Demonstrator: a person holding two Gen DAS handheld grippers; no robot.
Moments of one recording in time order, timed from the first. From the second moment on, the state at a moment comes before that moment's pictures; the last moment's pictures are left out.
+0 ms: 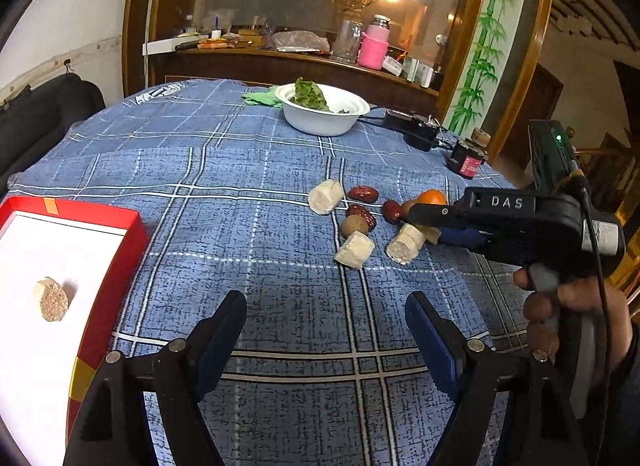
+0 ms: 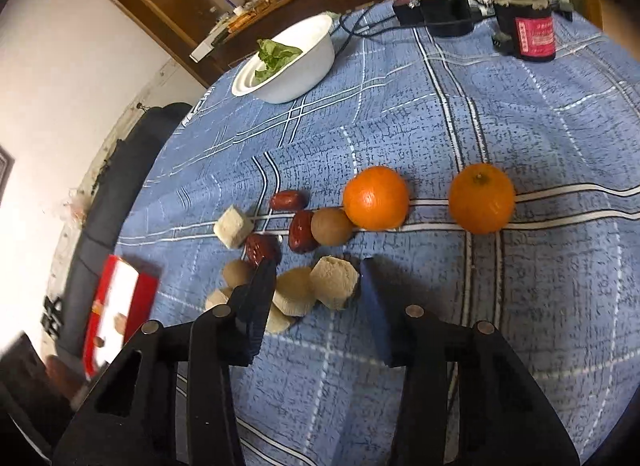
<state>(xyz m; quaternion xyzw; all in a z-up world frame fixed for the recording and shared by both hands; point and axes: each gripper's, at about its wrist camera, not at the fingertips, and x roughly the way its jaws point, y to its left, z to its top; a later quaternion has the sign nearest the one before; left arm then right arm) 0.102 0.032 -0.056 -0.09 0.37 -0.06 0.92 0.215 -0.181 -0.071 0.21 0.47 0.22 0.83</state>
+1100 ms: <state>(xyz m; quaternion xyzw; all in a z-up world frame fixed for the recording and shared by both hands) 0.151 0.007 -0.070 -0.06 0.40 -0.06 0.91 0.190 -0.149 -0.068 -0.05 0.43 0.19 0.88</state>
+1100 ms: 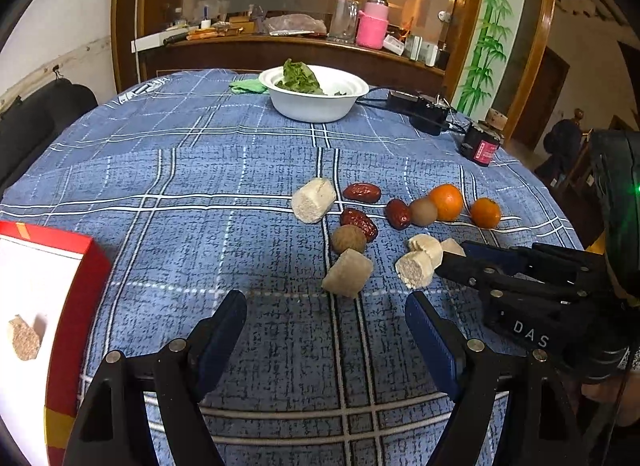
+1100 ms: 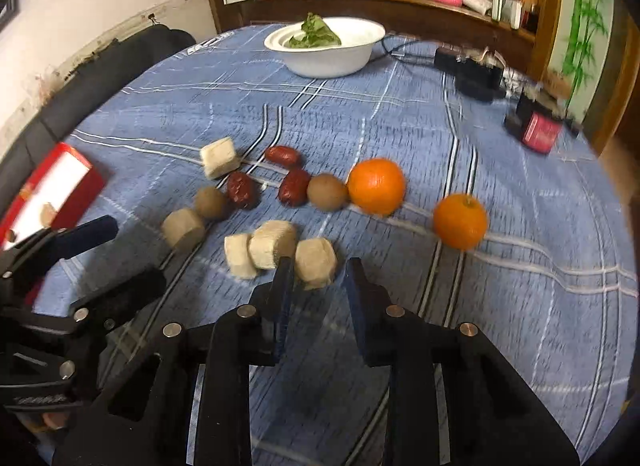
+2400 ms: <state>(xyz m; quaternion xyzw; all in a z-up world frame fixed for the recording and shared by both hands) 0.034 0.028 -0.038 -0.09 0.39 -0.08 0.91 0.051 -0.173 -0.031 0.05 0.39 0.22 0.89</state>
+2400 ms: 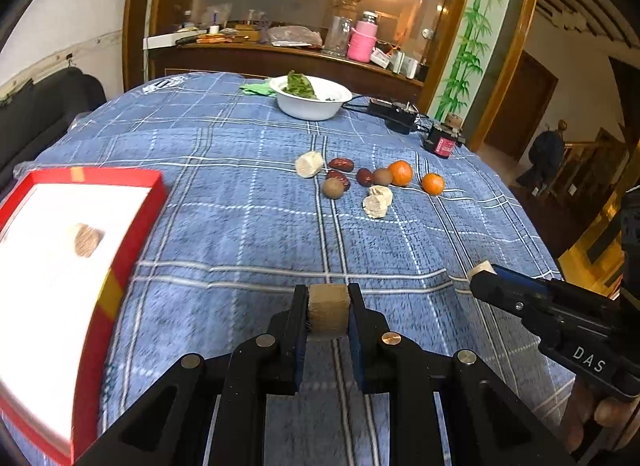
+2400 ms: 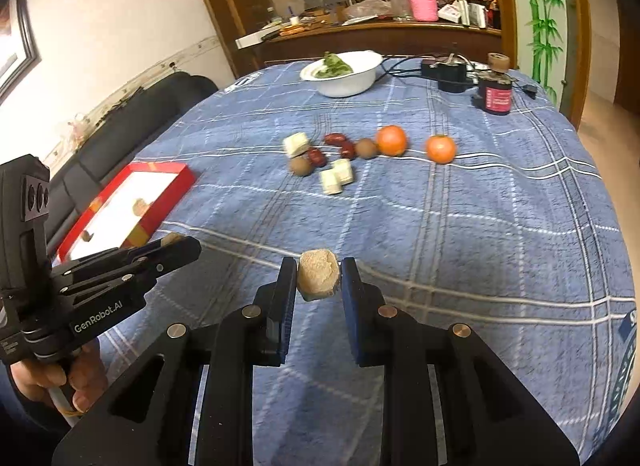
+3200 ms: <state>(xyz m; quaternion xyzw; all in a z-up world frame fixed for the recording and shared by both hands) -0.052 0.134 -0.023 -0.17 0.33 0.03 0.93 -0.017 -0.080 -0.018 0.00 0.37 0.32 0.87</state>
